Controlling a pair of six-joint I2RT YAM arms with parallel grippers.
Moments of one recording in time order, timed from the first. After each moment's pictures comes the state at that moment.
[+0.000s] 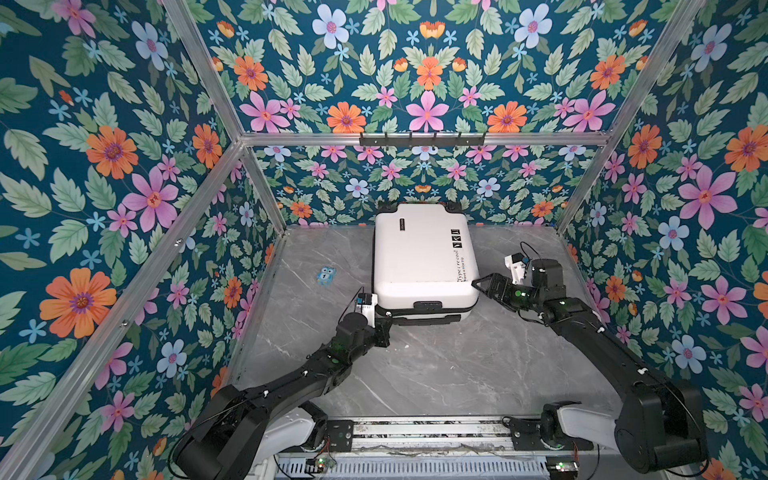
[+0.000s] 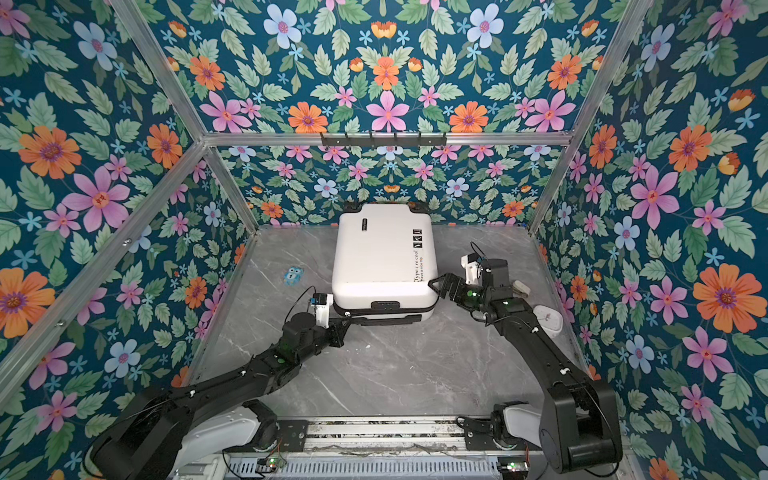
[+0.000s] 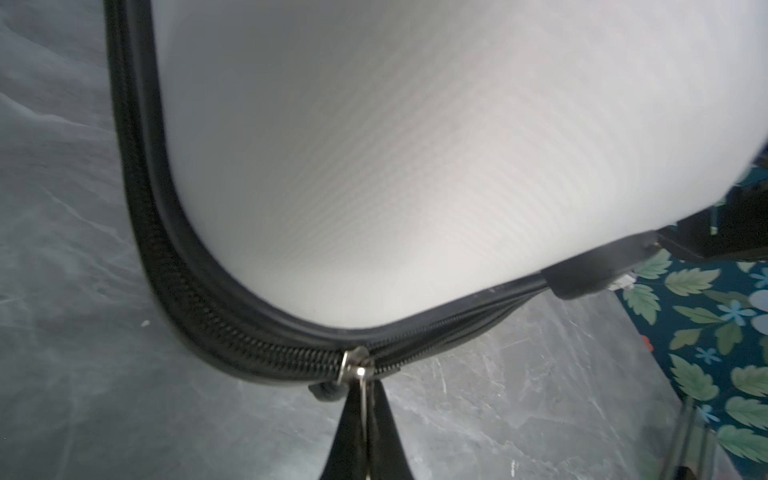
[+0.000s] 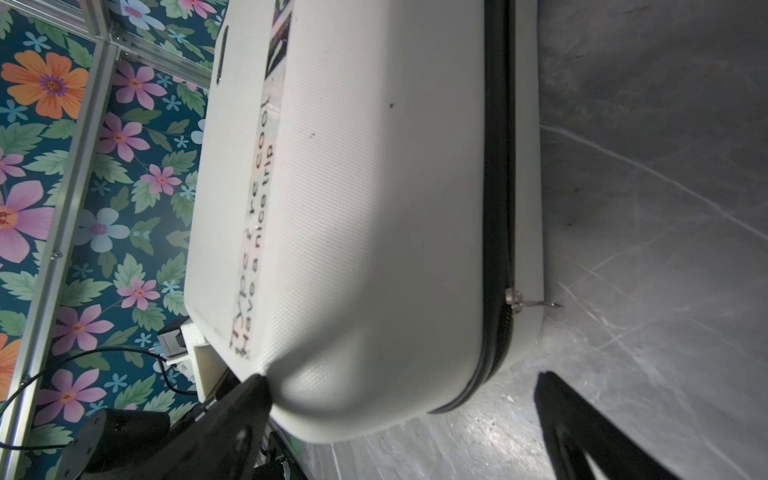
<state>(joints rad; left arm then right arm) -0.63 1.11 0.33 0.34 0.04 -0.54 0.14 1.24 0.81 -0.22 -0.61 0.63</state>
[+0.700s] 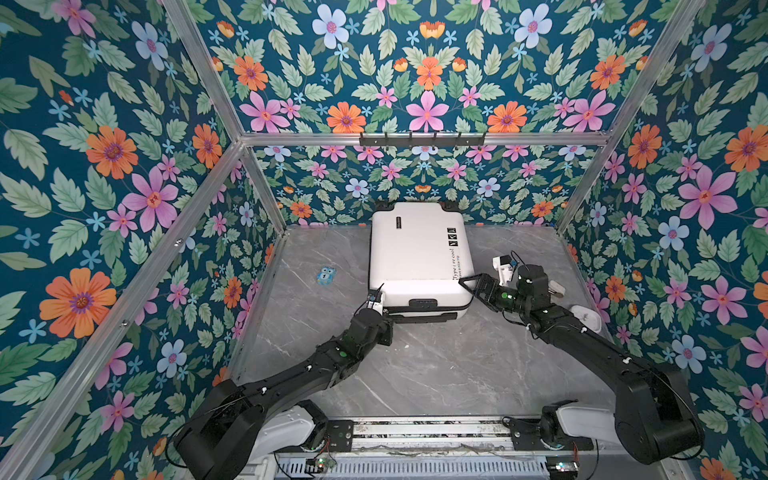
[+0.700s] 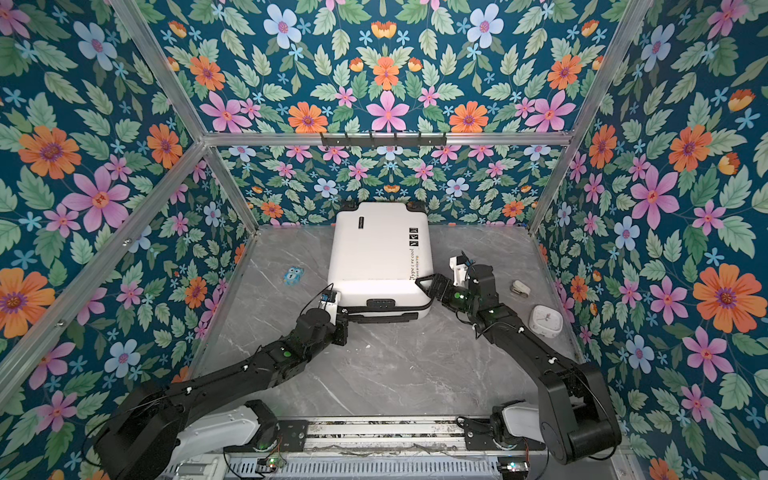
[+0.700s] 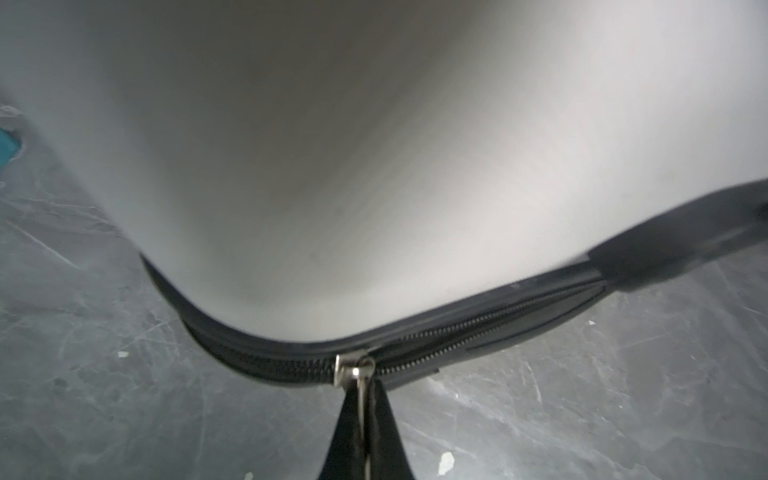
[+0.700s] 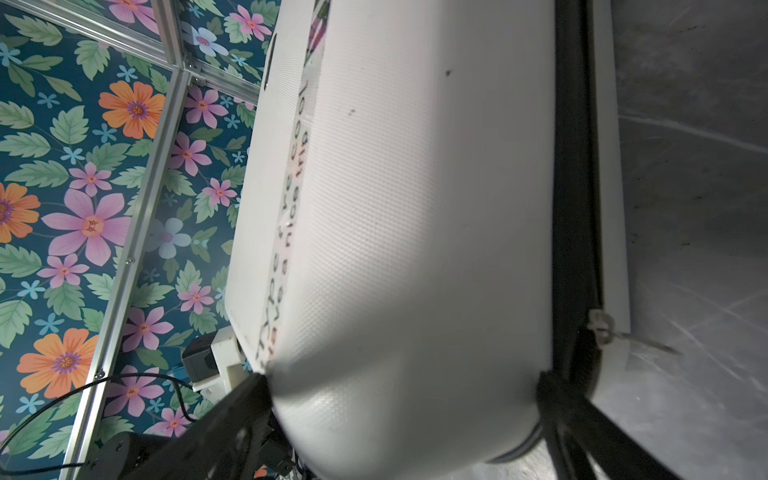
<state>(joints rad) -0.76 1.15 0.46 0.13 -0.23 -0.38 0.27 1.29 0.69 0.14 -0.58 0.82</state>
